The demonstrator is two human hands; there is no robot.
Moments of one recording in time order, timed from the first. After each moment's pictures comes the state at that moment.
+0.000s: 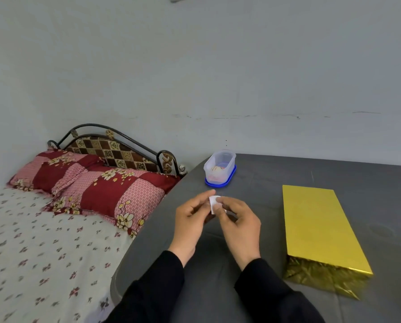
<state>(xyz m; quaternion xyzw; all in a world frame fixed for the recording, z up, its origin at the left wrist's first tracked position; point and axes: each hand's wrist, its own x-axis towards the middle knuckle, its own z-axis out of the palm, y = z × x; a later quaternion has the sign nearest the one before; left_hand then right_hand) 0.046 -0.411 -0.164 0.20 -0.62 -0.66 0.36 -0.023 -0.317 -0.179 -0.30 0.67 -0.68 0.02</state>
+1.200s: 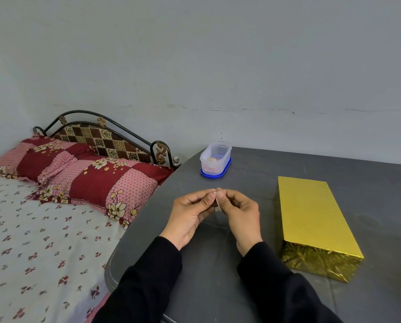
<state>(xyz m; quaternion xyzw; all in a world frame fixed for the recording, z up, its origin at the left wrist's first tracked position) 0.052 -0.414 -0.165 0.16 -0.53 -0.79 0.27 -0.036 -0.318 -0.189 -0.22 0.62 -0.74 0.14</state>
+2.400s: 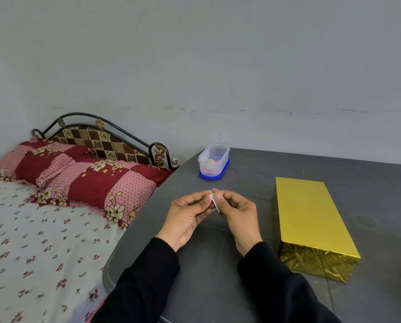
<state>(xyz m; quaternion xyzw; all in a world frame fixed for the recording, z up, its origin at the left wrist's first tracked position) 0.053 -0.417 -0.165 0.17 -0.50 -0.81 0.26 -0.039 -0.315 -0.186 -0.24 0.58 -0.76 0.19</state>
